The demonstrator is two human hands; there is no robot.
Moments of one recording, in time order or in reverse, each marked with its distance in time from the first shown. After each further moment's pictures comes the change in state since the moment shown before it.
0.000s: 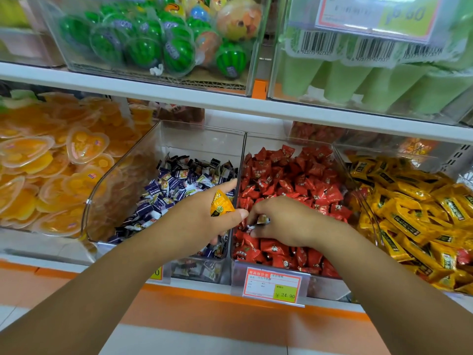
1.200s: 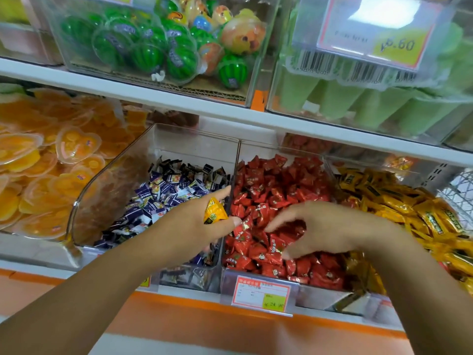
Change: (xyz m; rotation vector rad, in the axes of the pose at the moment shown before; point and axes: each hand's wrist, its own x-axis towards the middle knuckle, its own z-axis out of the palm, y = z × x) left_hand -0.002 0.001 0.001 -0.010 -0.019 0.012; right_hand -0.055 0.015 -0.053 0.025 -0.224 0.133
